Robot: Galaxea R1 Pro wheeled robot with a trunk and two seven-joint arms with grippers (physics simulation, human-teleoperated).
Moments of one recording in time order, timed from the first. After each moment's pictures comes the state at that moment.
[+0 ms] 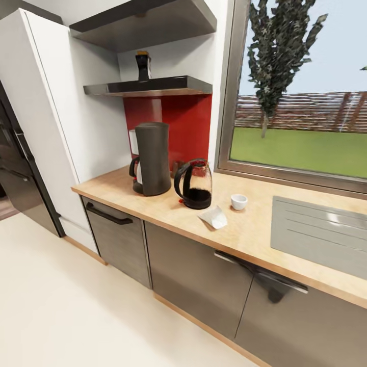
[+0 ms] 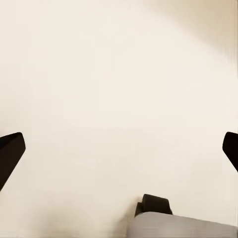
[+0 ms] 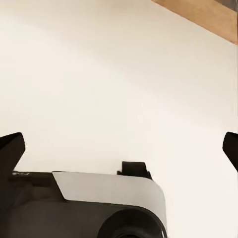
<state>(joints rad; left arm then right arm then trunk) 0.00 0.10 0.04 -0.23 0.19 -0.50 0.01 0.00 0.00 0.00 -0.29 0.01 -0.30 0.01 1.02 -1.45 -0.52</state>
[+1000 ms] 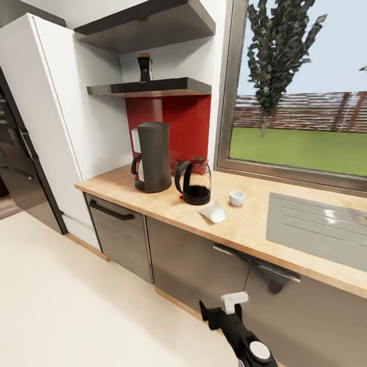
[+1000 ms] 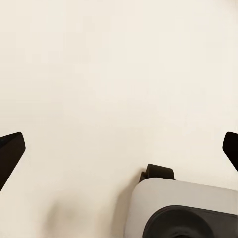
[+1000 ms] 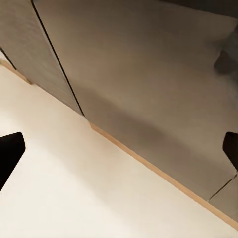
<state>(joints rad) 0.00 0.10 0.03 -0.15 0.19 -0.49 0.01 -0.01 0.10 0.21 -1.48 0.00 0.36 0.01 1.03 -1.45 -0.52</state>
